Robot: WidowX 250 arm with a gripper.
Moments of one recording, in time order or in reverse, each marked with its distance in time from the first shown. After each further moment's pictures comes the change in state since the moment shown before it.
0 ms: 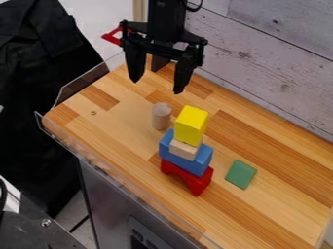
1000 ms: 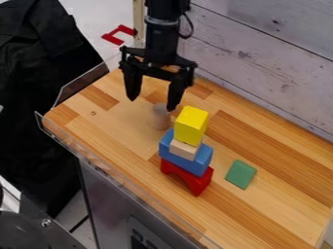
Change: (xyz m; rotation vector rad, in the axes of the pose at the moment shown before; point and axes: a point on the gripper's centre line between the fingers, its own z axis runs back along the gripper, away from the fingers) arm 0.024 0.016 -0.048 -0.008 0.120 0.018
